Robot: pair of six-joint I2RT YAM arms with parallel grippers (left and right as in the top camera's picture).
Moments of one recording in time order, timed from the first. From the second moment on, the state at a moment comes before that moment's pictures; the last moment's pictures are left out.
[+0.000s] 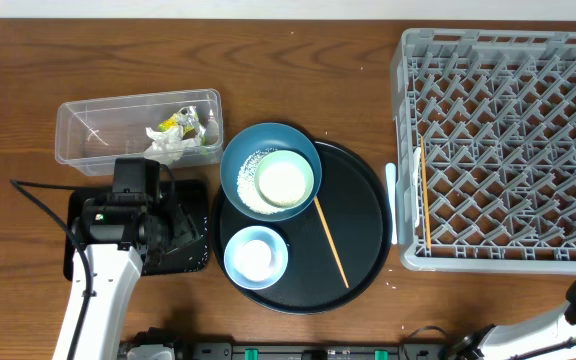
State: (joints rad) left arm 0.00 1.13 0.84 -1.07 0.02 -0.46; right arm -0.82 1.85 1.47 -0.74 0.21 0.27
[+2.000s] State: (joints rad) left arm 0.00 1.13 0.84 -1.07 0.02 -0.46; right arm -0.77 1.88 1.48 -0.60 0.07 0.32
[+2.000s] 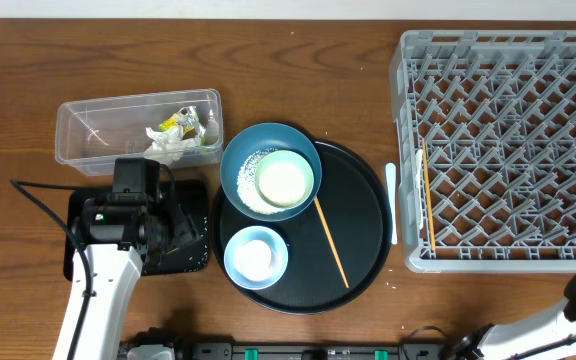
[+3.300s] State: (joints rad) left arm 0.00 1.13 0.84 -1.08 0.02 -0.46; right arm -0.73 1.87 1.48 -1.04 -0.01 0.28
